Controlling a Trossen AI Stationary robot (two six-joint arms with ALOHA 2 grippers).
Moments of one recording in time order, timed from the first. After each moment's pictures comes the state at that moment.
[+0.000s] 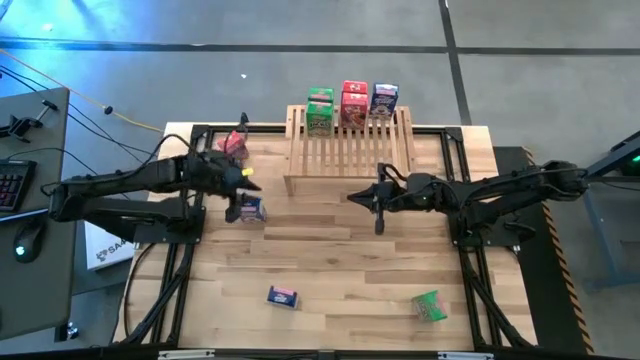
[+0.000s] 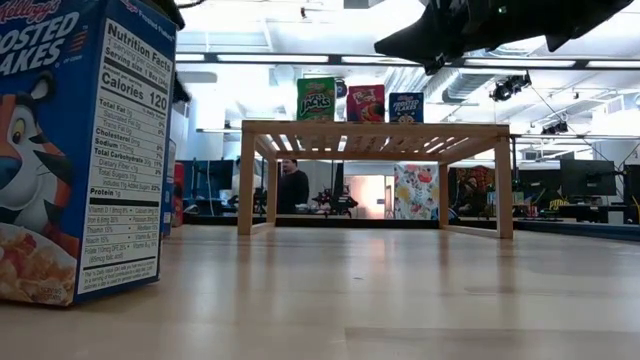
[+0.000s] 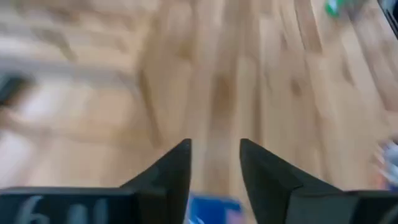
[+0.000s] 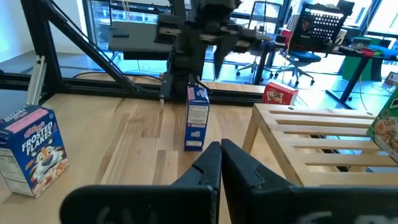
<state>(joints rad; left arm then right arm) 0.24 0.78 0.68 -0.58 0.12 0.03 0.03 1.18 0.59 0.44 0.10 -0.12</state>
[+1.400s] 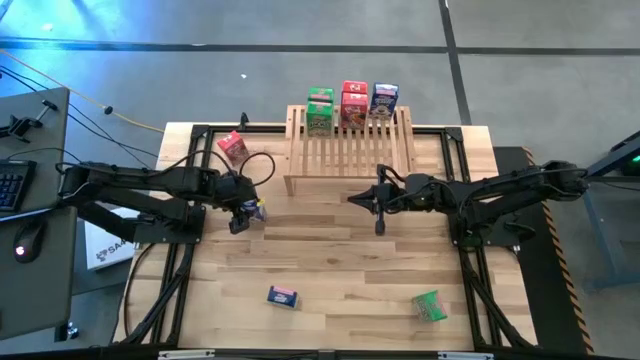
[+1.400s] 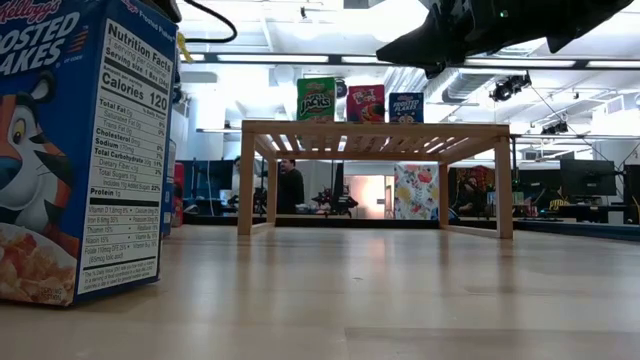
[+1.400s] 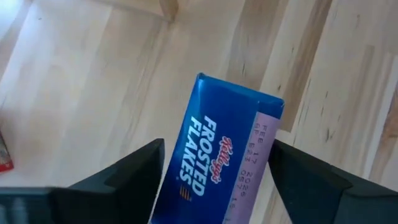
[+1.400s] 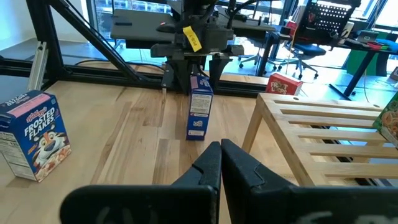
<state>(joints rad) 0.06 1.00 0.70 -0.85 -0.14 -0.22 0.03 1.18 0.59 0.40 0.09 -0.13</state>
